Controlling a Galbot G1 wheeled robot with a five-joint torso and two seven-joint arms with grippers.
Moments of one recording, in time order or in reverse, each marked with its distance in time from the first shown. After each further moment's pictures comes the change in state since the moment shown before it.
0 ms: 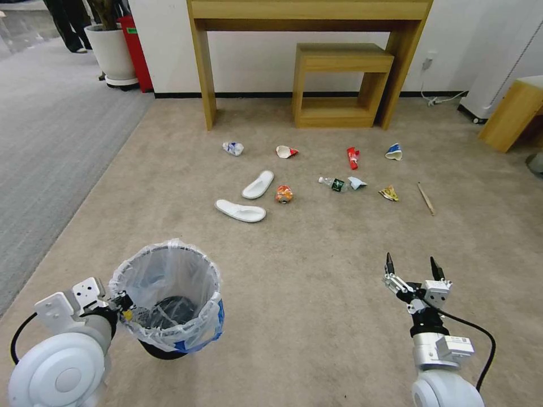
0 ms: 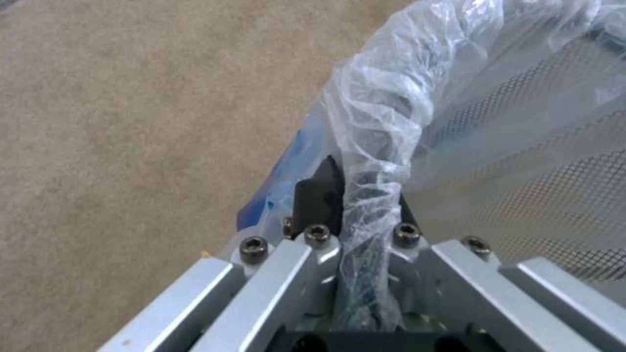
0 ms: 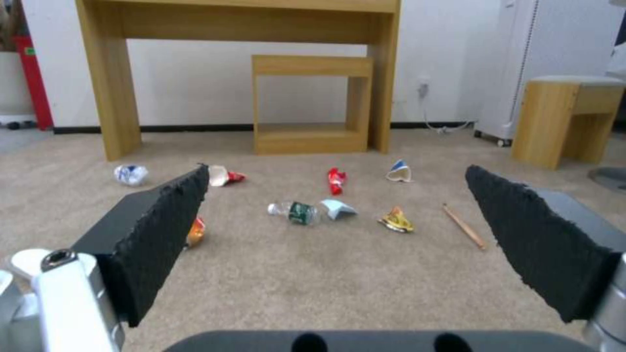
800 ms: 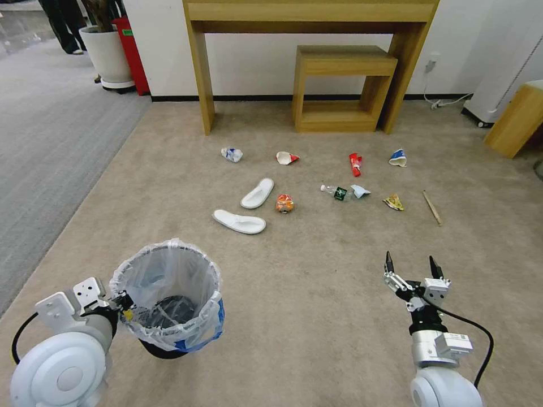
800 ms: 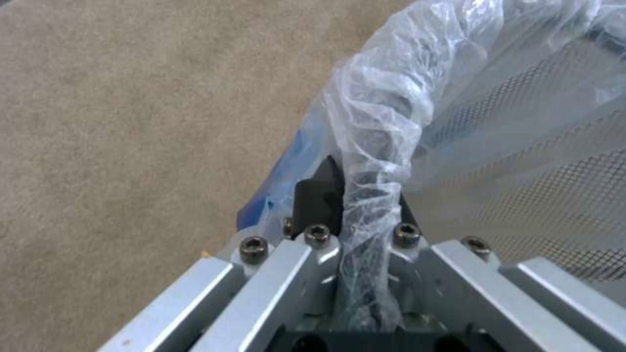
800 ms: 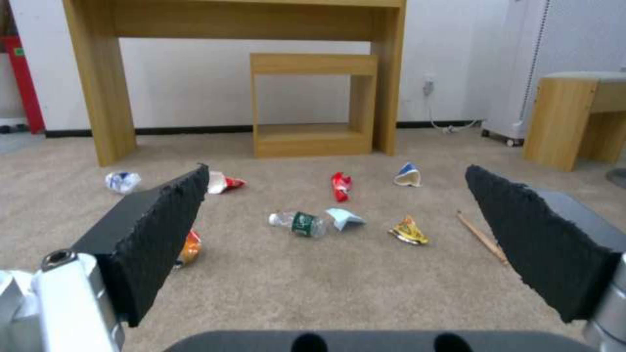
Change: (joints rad) left arm -0.005 -0.008 0.002 0.008 0.008 0.000 0.004; right arm 0.013 -0.005 -0.007 -0.007 0.011 -0.008 0.005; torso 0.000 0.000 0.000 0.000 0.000
